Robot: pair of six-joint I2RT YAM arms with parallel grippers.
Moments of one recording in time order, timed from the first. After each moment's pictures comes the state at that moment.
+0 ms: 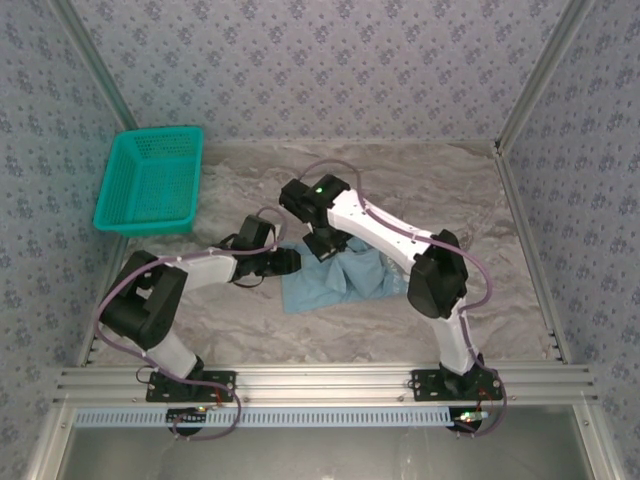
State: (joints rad) left arm -0.51 1.62 0.74 -0.06 0.32 -0.56; right arm 0.86 2.06 1.95 -1.41 0.18 0.26
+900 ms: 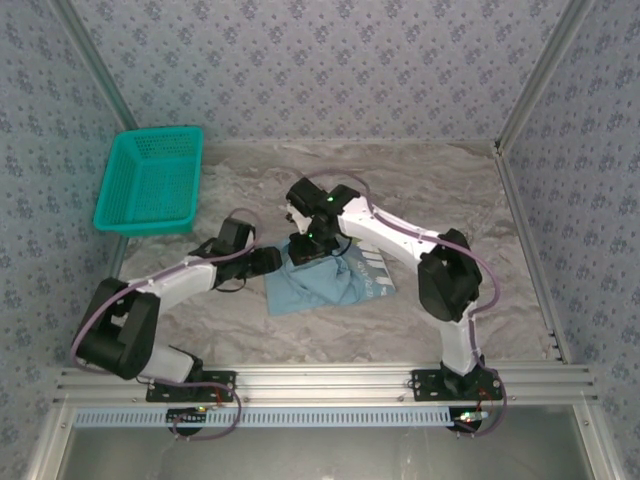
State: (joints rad) left arm -0.42 1.40 0.67 -0.20 0.16 -0.61; right arm 0.81 1.94 1.70 -1.00 -0.24 0.34
